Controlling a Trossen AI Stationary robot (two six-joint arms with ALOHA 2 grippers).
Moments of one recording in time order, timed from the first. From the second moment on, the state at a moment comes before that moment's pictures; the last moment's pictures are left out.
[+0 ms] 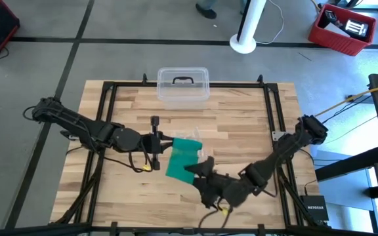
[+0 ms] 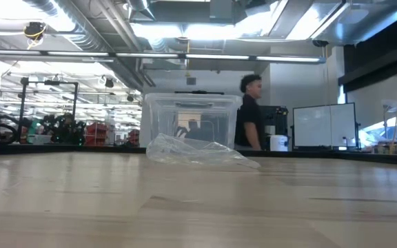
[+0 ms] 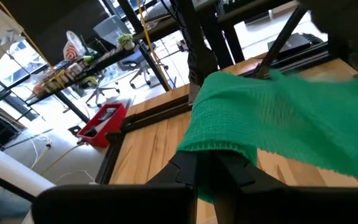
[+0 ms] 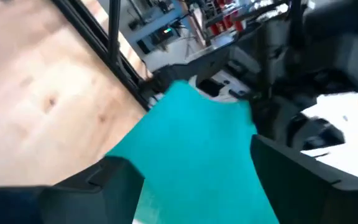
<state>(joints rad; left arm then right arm) -0.37 1.25 1.10 -0.12 -0.57 0.32 0.66 1.73 1.40 0.02 0.90 -0.85</state>
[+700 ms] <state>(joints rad) -0.35 1.25 1.10 -0.11 -0.57 0.33 0.79 1.73 1.40 0.07 0.87 -0.93</state>
